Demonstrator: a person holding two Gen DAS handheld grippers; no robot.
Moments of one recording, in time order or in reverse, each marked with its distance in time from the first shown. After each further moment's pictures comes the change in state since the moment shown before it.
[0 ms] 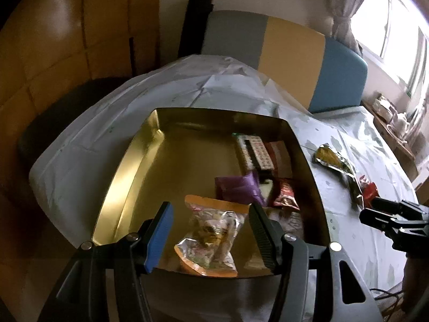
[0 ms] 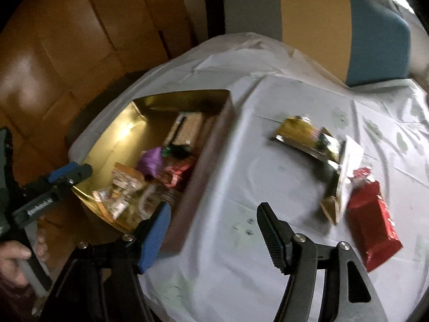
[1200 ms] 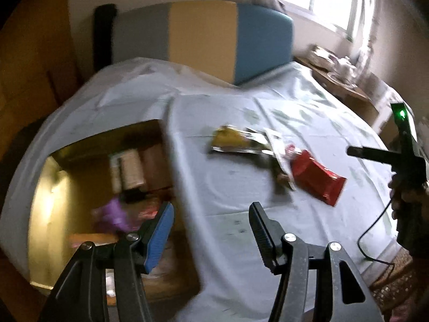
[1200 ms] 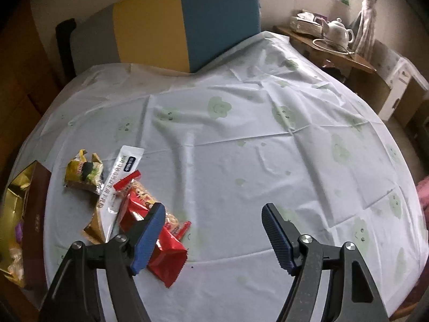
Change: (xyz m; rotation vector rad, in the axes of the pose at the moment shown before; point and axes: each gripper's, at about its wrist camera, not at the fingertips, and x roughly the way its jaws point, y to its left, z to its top) left arm 0.017 -0.167 0.013 0.323 0.086 -0.226; right arm -0.071 -0.245 -0.028 0.455 -0.057 -0.478
